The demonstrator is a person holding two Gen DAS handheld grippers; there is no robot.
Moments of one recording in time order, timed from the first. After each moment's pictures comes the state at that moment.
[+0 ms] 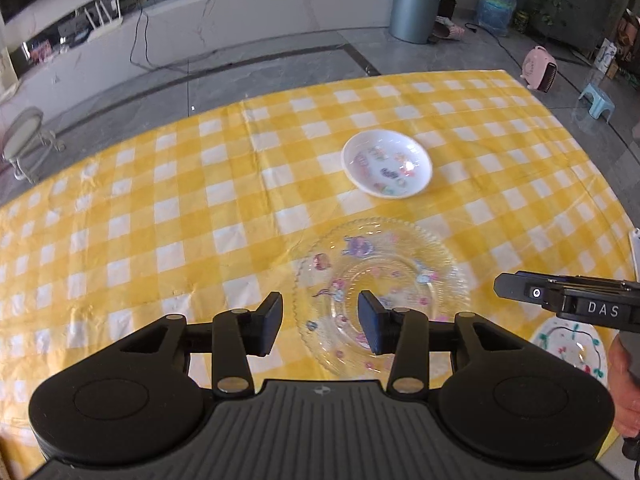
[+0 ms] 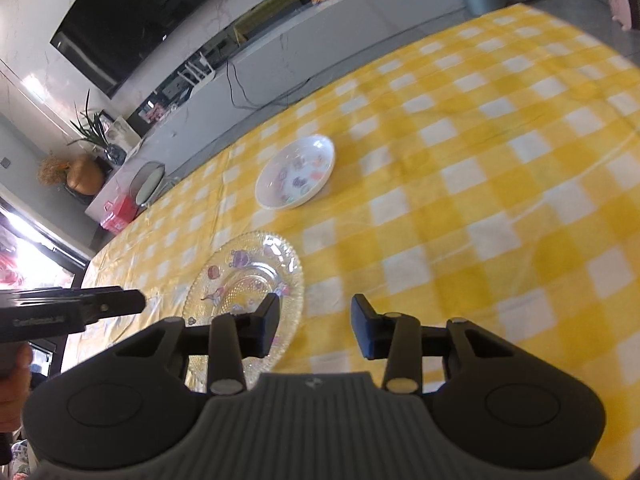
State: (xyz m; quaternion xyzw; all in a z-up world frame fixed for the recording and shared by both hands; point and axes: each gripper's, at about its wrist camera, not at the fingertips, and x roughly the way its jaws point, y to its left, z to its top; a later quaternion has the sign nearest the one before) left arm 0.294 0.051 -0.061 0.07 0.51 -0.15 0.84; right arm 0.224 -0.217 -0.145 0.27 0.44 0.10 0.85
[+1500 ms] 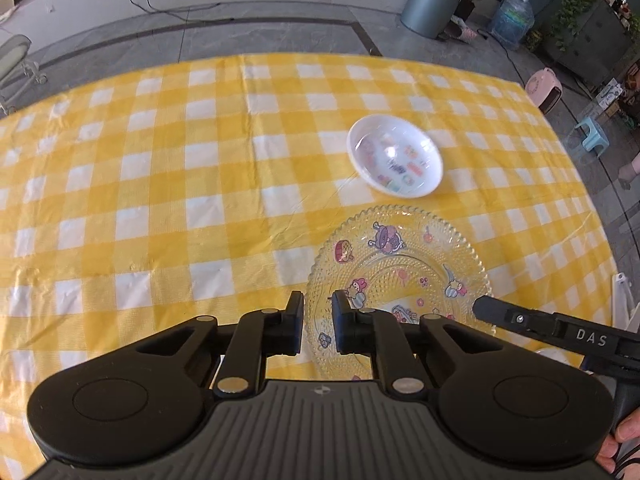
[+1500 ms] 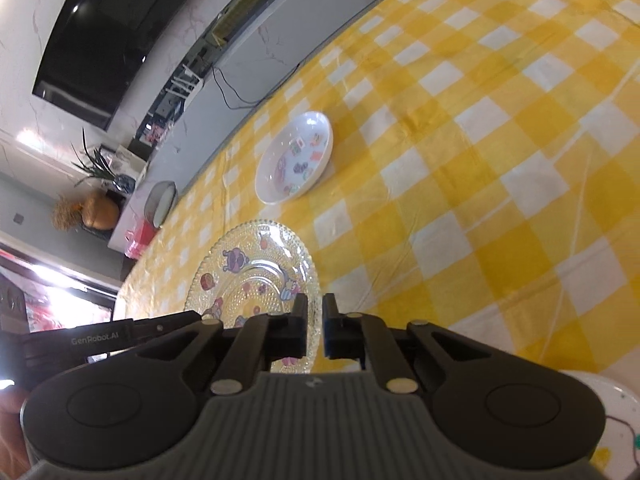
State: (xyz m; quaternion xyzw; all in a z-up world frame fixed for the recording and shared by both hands) left arm 0.318 0.059 -0.080 -0.02 0.55 -0.15 0.82; right arm 0.241 -0.216 -0.171 0.38 0.45 0.09 0.80
